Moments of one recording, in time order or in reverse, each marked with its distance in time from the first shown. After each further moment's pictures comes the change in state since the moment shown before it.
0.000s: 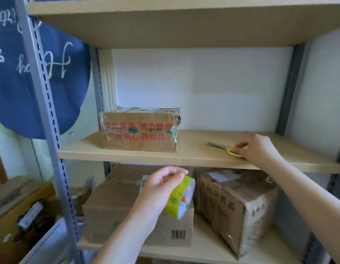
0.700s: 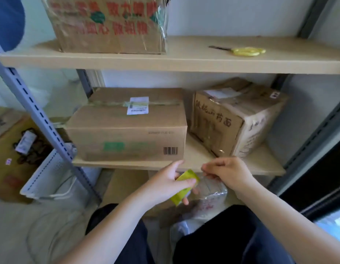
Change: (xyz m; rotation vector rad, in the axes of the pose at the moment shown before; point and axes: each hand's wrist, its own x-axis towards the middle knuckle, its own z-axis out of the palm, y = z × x) left_hand -0.044 -0.170 0.000 0.285 -0.398 -0.515; right_hand -0.185 0.069 0.179 0.700 -0.508 0.355
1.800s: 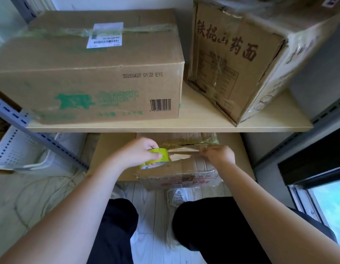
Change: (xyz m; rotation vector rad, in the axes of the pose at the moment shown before) left_hand 0.125 -0.158 -0.071 0.516 0.006 -0.152; right_hand 0.106 0.185 0.066 -0.200 0.221 0.510
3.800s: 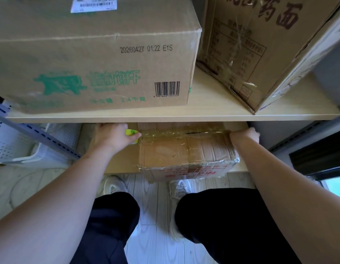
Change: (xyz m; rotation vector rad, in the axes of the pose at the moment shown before) left_hand 0.038 -0.074 -0.034 0.660 0.396 -0.246; right_hand 0.070 0.003 -0.019 -0.202 0.203 0.186
